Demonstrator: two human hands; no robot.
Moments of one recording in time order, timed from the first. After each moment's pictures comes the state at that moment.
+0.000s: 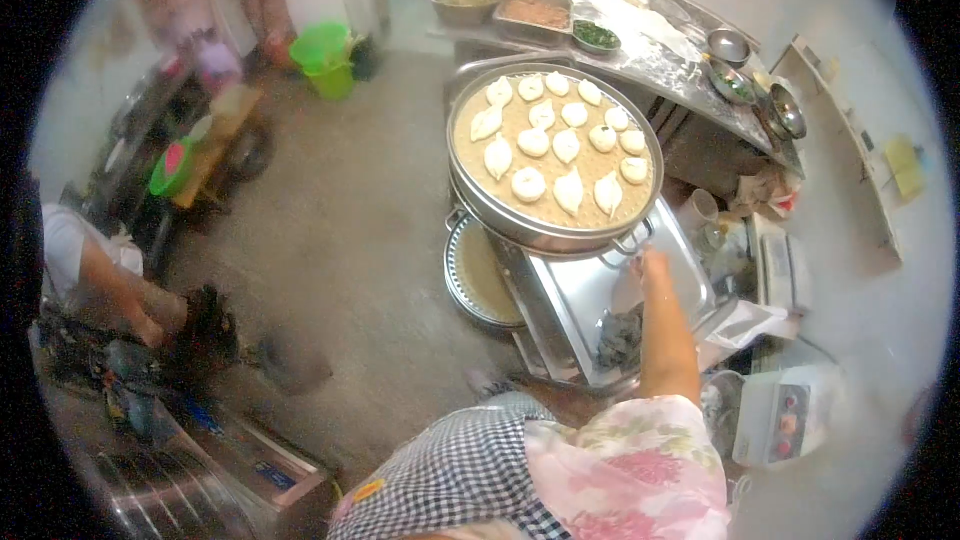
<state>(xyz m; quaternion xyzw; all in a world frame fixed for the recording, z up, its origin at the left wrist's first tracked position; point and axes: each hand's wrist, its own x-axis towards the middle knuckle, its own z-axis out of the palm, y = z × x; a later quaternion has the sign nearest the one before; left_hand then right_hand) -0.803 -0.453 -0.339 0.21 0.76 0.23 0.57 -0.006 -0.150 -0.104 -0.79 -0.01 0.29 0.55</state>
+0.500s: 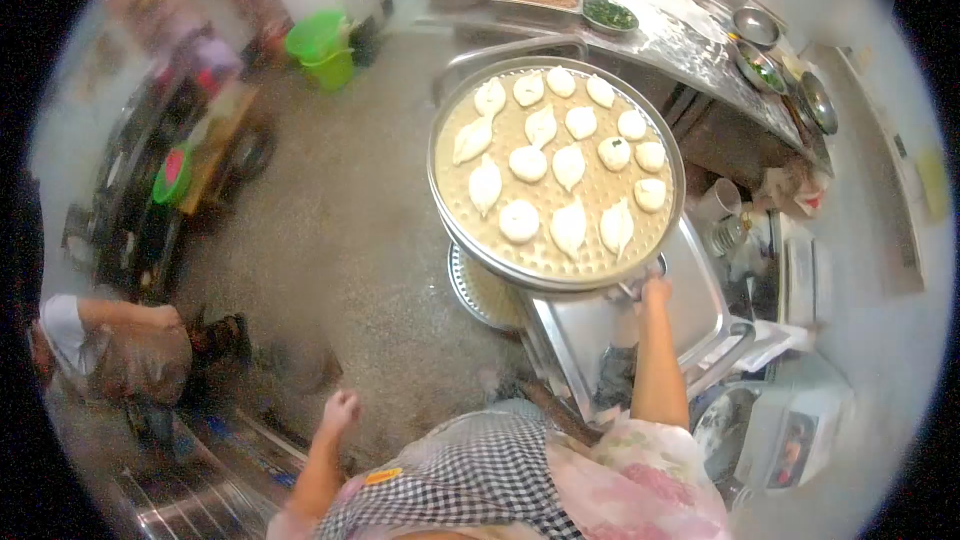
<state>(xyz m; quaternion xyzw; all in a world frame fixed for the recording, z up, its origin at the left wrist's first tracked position) -0.621 -0.112 -0.209 0.46 0.70 0.12 0.54 0.031 -0.123 -0.181 -0.75 0.01 0.23 0.62</state>
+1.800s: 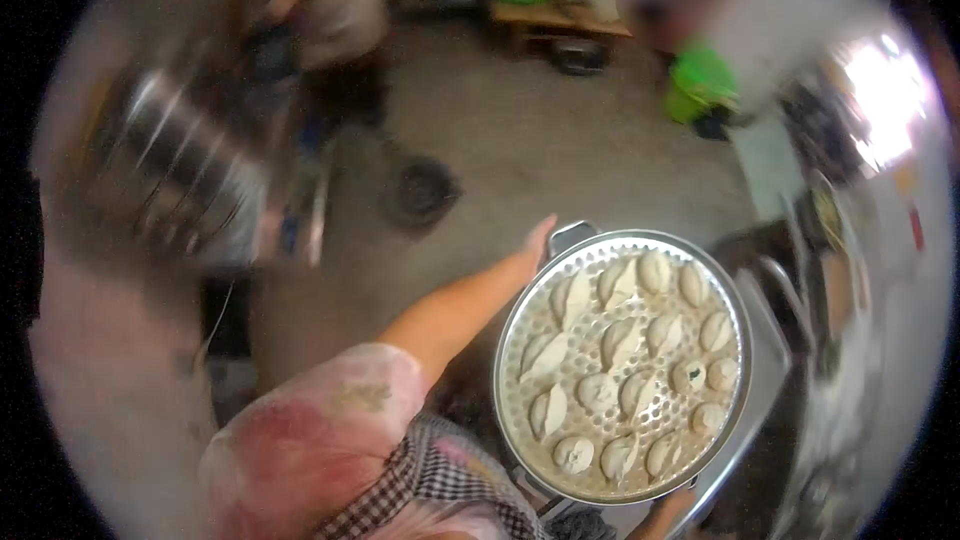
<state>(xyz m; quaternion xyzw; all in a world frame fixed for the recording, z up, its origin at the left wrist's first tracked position) -0.407 0.133 -0.151 -0.05 0.32 0.48 0.81 0.066 -0.140 -0.063 -0.76 -0.31 0.24 0.53</state>
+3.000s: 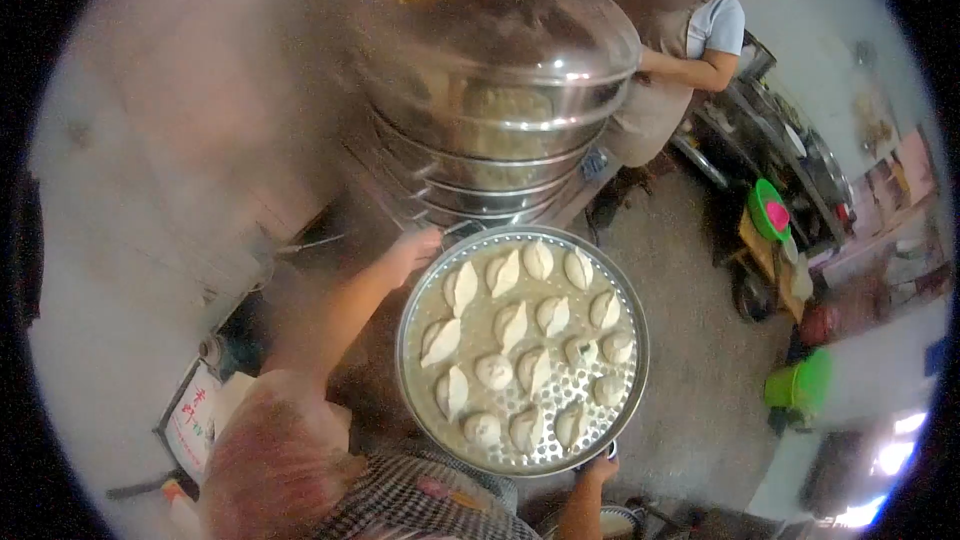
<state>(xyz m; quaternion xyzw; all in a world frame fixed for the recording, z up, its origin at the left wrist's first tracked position) -0.416 -0.016 -0.036 0.18 0.57 0.57 0.57 0.127 -0.090 -0.105 -0.69 -0.21 0.44 0.54</state>
